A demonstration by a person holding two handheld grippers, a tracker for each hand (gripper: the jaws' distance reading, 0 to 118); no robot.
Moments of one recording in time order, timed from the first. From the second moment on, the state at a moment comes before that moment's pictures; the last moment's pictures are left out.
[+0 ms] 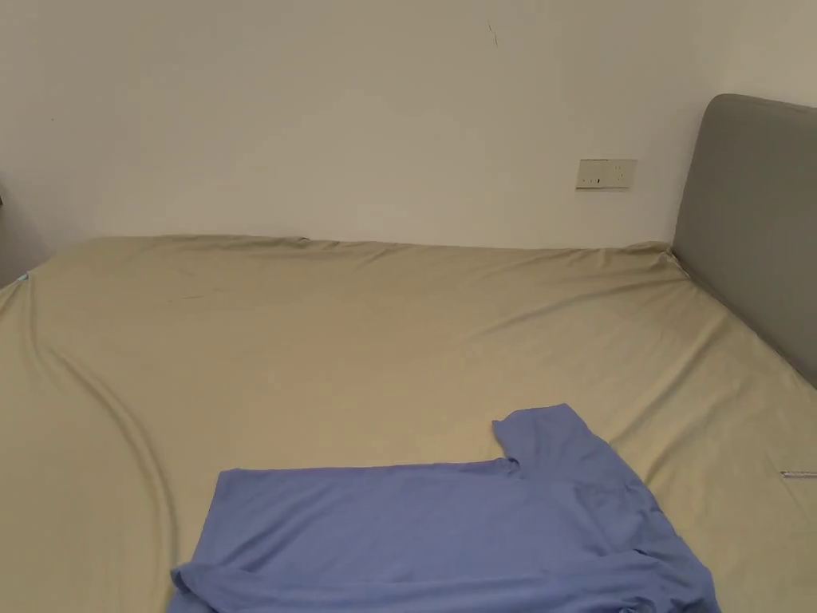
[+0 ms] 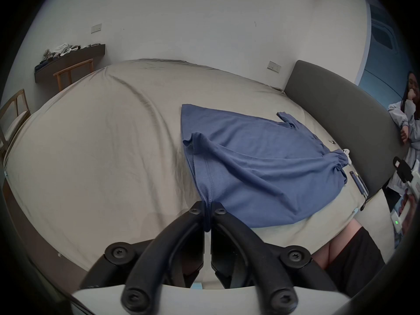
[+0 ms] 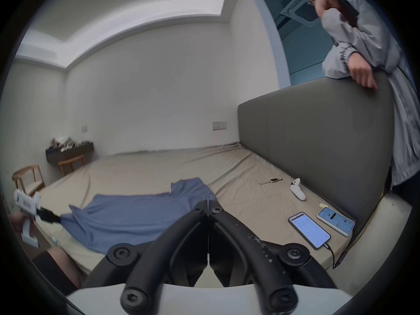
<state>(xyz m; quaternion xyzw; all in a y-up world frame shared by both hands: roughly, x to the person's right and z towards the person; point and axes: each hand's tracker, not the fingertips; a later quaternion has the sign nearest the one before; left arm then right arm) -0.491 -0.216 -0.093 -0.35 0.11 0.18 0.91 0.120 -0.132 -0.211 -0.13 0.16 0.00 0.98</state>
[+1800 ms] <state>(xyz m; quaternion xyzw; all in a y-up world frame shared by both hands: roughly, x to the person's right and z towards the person) -0.466 -0.154 0.014 -0.20 0.20 0.19 0.94 0.189 -0.183 -0.248 -0.21 0.15 -0.10 0.96</state>
